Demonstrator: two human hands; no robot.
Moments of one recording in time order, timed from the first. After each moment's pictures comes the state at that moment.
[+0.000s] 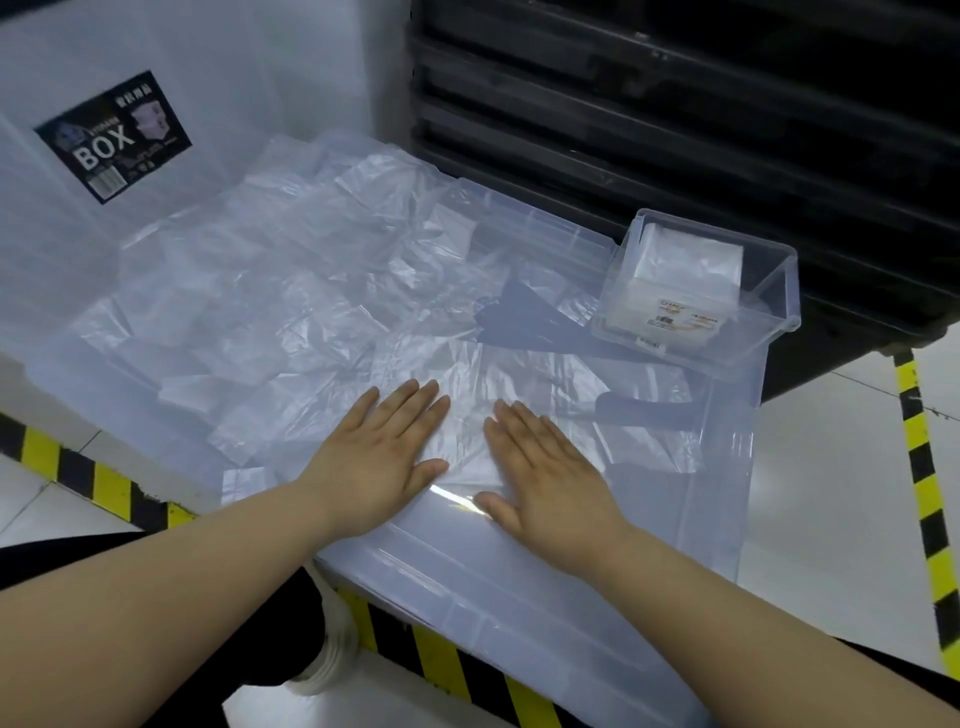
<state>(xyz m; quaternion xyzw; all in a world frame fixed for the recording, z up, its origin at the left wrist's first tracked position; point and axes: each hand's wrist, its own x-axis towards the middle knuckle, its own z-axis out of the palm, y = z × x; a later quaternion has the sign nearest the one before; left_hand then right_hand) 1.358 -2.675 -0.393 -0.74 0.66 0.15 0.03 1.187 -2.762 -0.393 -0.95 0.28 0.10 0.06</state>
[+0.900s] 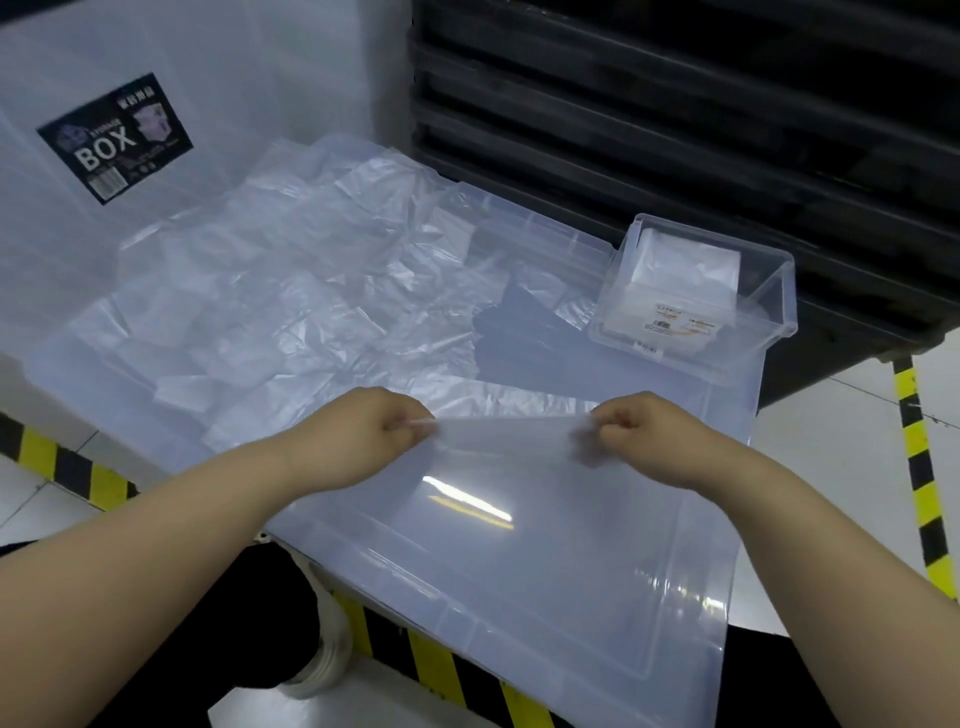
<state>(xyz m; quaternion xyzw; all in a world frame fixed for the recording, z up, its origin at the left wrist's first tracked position) 1.371 -2.692 -0.354 -0.75 0.53 0.35 -0.18 1.160 -2.823 -0.322 -0.79 0.45 0.10 0.41</state>
